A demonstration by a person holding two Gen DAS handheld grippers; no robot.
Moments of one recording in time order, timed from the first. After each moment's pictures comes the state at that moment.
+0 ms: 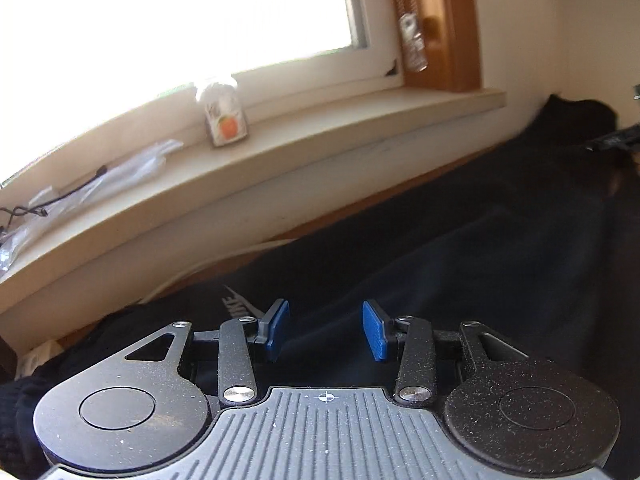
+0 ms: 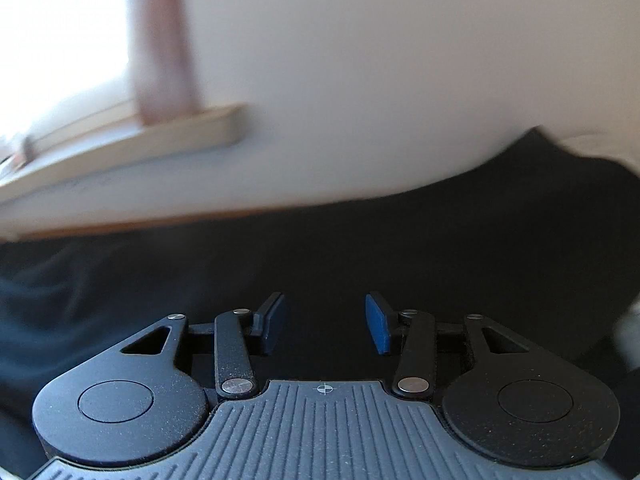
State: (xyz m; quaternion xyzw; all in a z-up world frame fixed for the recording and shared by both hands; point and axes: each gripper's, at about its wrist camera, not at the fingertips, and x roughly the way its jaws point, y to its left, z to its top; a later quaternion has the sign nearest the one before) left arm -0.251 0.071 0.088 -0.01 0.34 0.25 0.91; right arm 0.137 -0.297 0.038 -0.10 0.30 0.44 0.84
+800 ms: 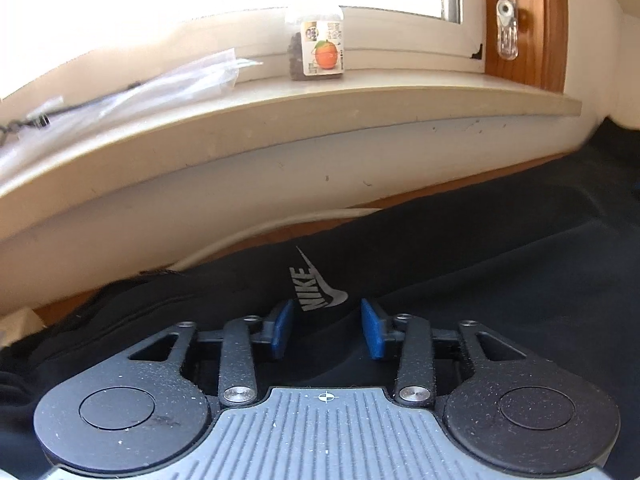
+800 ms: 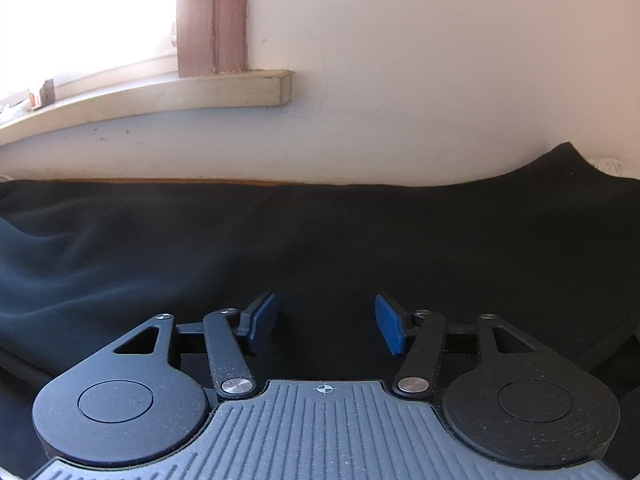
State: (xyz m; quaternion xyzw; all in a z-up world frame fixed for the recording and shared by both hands) left arm -0.267 0.149 0.053 -0.05 0.32 0.30 0.90; right arm 0.109 -0.294 0.018 -0.14 0.25 0.44 0.85
